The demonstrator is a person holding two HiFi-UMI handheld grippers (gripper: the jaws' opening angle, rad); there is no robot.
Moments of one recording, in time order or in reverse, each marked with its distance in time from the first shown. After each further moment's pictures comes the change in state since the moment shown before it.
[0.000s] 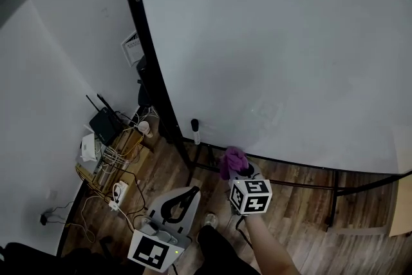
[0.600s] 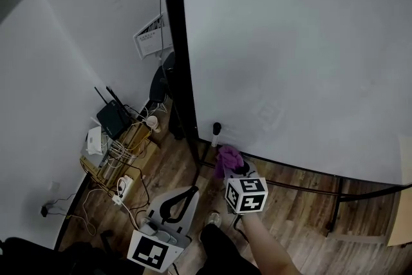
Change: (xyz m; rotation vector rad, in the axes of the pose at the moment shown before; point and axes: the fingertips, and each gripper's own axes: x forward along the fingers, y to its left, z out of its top) left arm -0.016 0.040 -0.008 -0.027 0.018 0.073; right arm 0.039 0.054 0.003 -0.030 0.025 0.087
